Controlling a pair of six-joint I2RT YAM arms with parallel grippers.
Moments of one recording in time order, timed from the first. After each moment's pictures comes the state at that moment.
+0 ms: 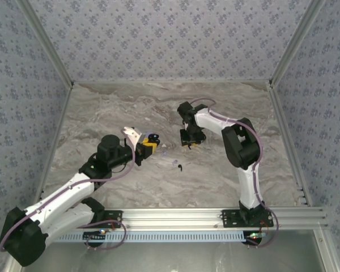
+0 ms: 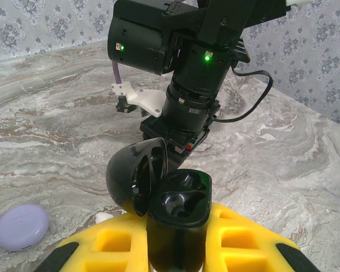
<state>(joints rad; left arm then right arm) -0.63 0.89 0.50 0.10 0.32 -0.14 0.54 2.10 1.55 -0.94 -0.07 0.38</state>
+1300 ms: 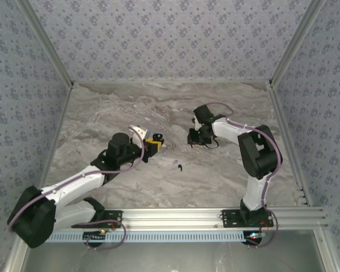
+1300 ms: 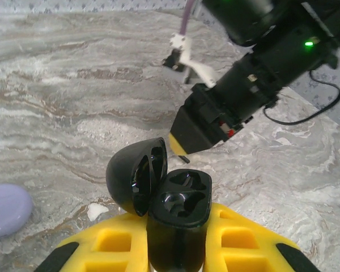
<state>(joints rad) -0.65 1.11 0.49 0.27 0.26 -0.28 0.44 1.85 1.16 -0.51 -0.24 0.41</state>
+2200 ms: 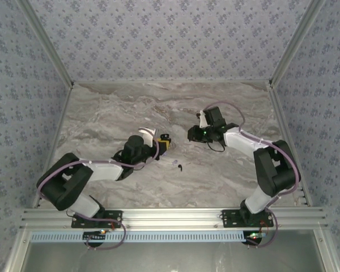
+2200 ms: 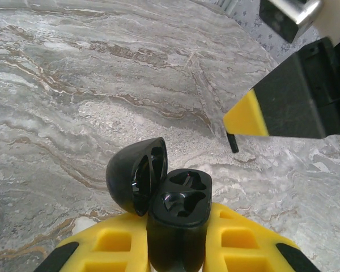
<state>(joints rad) -0.71 1.51 0.48 0.70 0.13 -0.43 0.41 1.61 0.96 -0.24 -0.36 0.46</state>
